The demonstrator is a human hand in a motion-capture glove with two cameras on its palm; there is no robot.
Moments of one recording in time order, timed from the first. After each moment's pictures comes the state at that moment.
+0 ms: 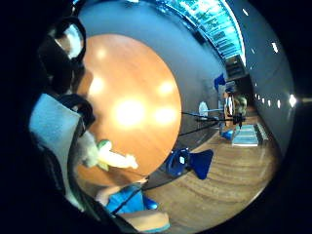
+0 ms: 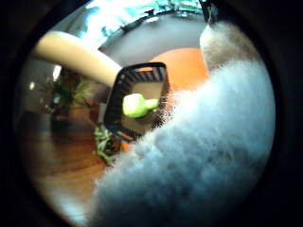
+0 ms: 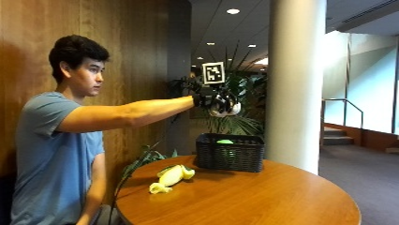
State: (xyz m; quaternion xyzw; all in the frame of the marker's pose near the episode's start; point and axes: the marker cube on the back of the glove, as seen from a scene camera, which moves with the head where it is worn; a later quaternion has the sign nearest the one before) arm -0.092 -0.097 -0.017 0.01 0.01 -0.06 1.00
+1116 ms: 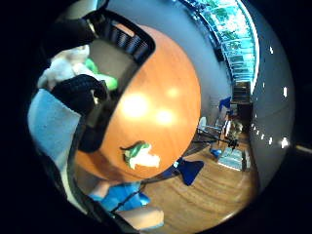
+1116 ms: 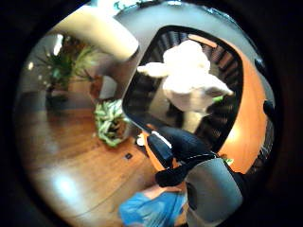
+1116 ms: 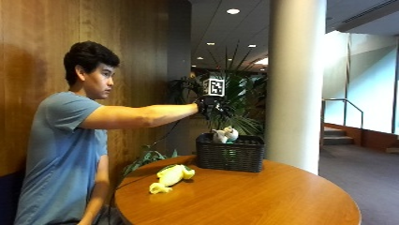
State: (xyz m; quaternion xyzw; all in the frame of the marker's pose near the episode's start) arm -0.189 -0.085 0.049 -0.07 0.03 -0.20 0.98
